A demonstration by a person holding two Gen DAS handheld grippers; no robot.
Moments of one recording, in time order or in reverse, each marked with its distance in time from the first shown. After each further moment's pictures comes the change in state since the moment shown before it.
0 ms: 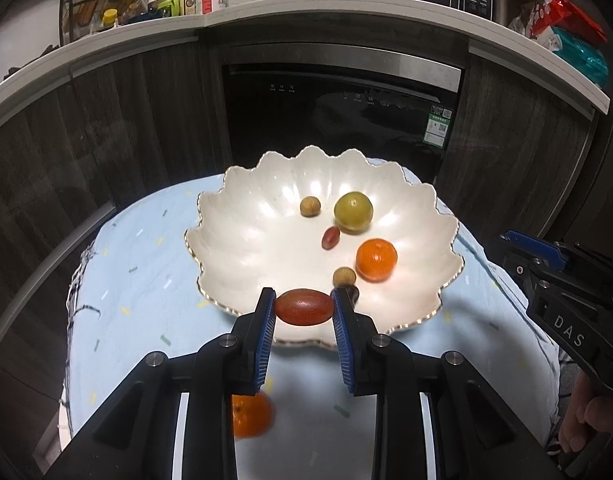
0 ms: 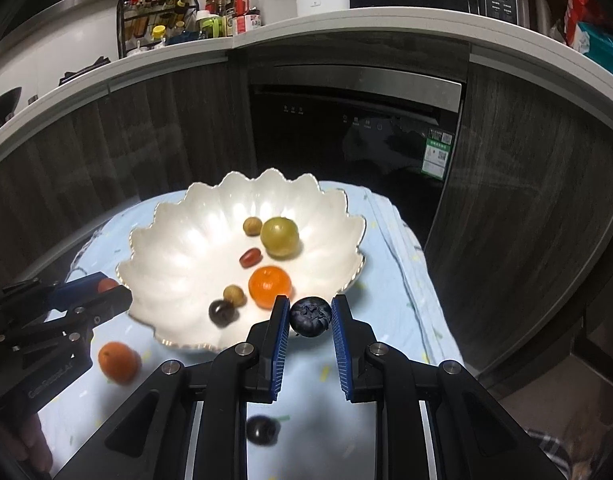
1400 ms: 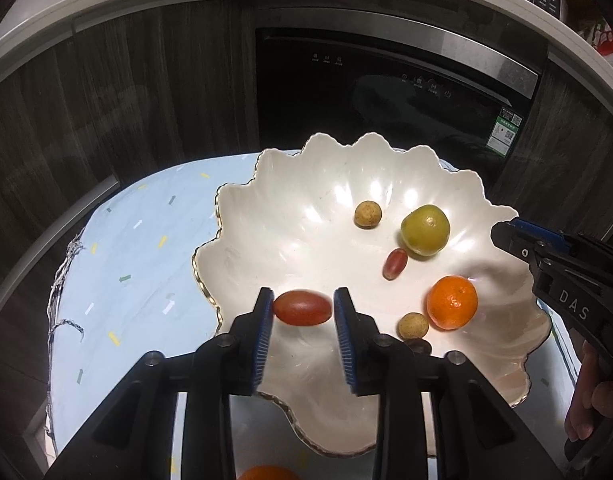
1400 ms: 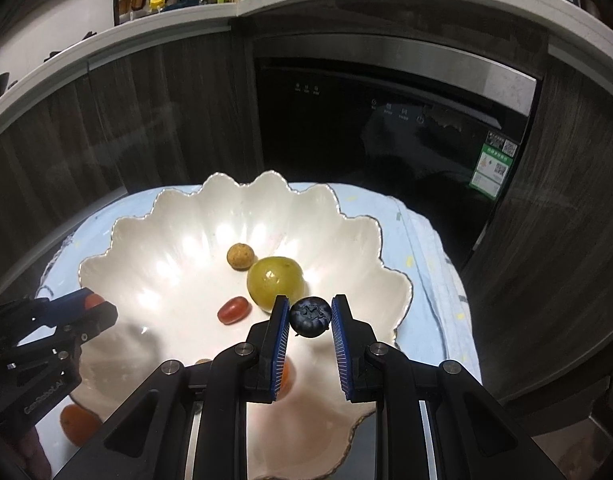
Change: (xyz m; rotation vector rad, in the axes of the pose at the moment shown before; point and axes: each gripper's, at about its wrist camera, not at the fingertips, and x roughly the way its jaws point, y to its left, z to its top) left arm 0.081 0.044 0.027 -0.108 0.085 0.057; right arm 0.110 0.005 0.054 -0.052 0.088 0.041
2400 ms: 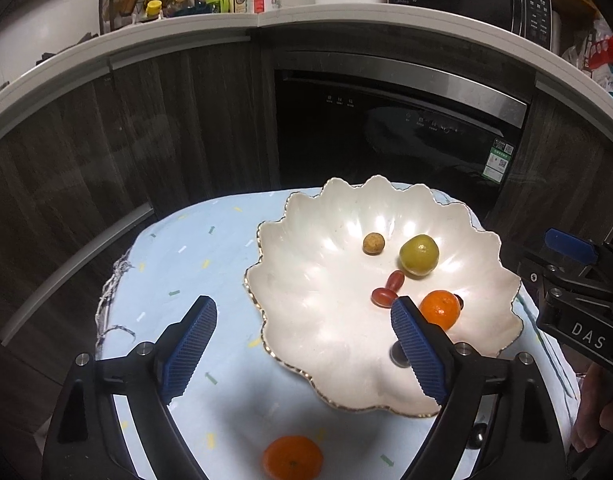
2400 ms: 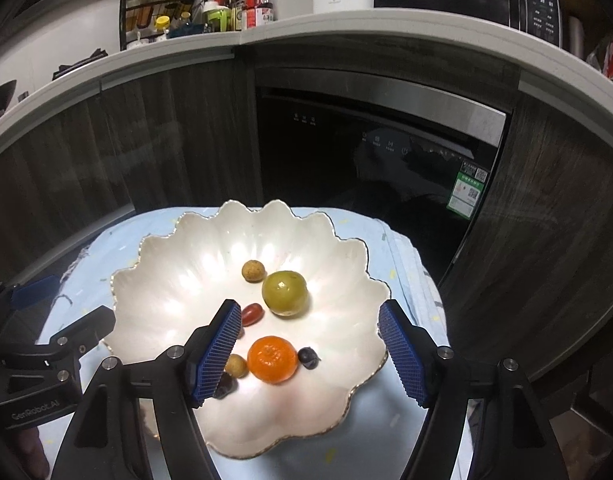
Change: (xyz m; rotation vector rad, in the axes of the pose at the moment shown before) left arm -0.067 0.003 0.000 0.002 -0.107 0.065; right arm -0.060 0.014 0.000 0.002 -0.078 -0.040
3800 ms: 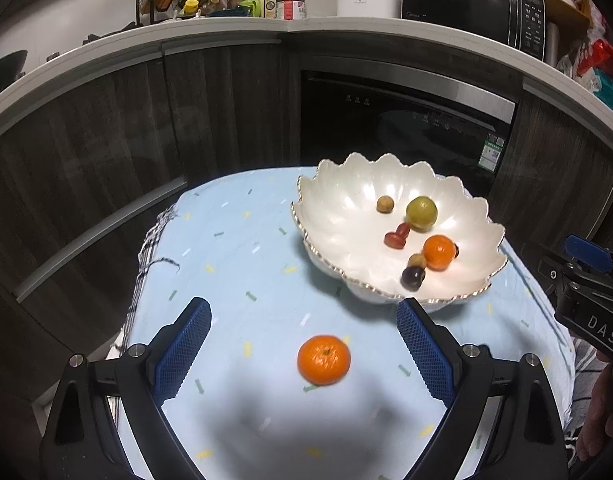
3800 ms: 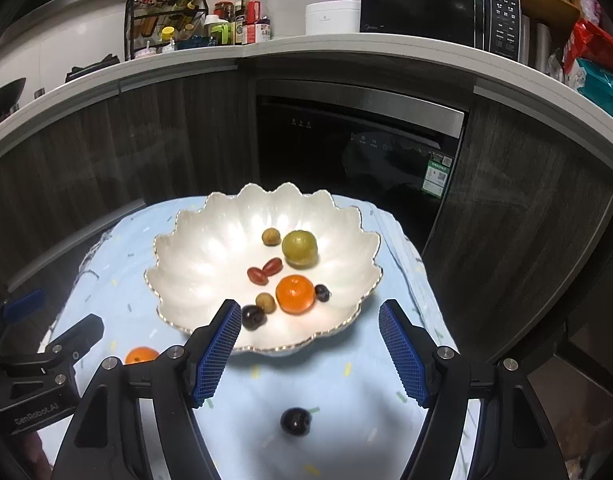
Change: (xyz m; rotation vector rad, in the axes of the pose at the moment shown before) left arm -0.067 0.026 -0.075 -0.052 -0.018 0.031; right arm -0.083 0.033 -0.057 0.024 -0.029 -0.062
